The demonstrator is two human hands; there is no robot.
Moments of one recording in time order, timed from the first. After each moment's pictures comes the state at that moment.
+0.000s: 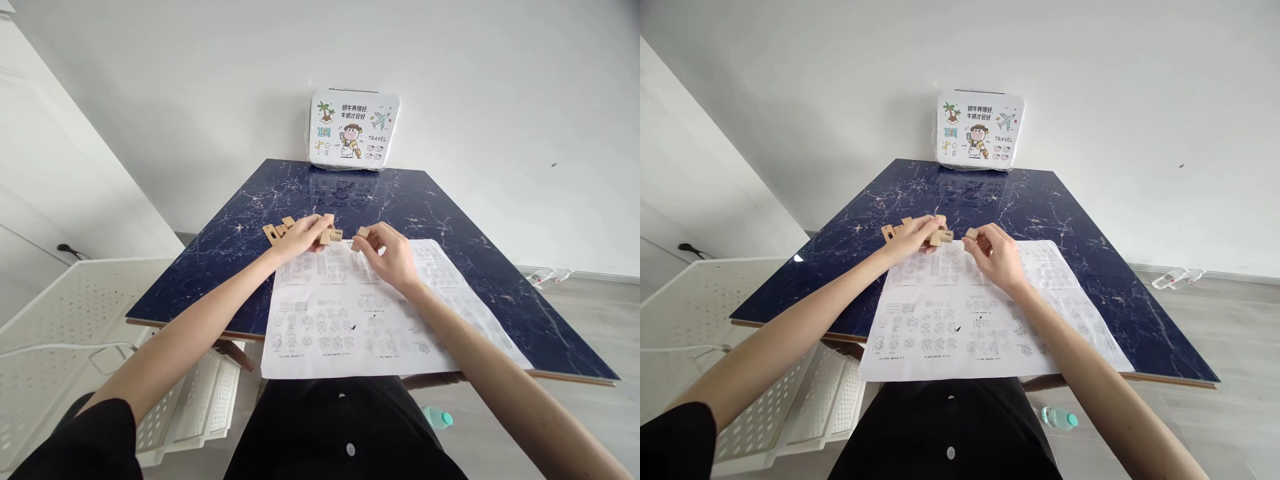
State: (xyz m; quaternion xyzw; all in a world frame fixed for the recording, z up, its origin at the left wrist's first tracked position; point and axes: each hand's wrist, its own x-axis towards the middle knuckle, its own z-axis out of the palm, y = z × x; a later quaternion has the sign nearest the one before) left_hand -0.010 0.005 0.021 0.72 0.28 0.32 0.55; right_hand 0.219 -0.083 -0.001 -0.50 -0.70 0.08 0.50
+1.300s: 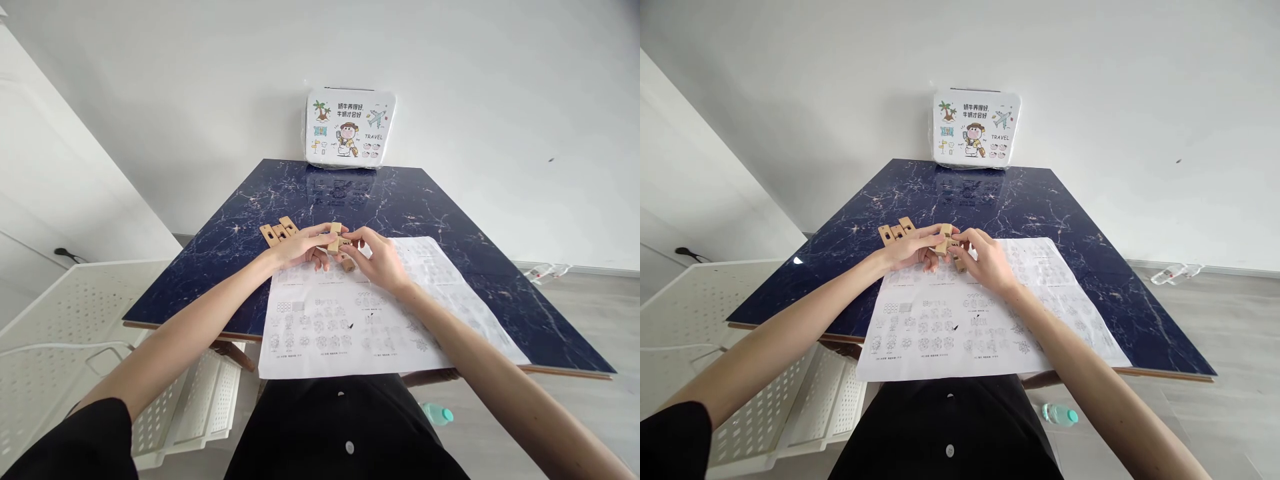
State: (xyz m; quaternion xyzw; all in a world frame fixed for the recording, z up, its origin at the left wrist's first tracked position) left_hand -0.012 -0.004 0.028 0.66 0.23 0.18 0.69; right_hand 0.212 -0.084 -0.004 -0.43 -0.76 0.09 0.47
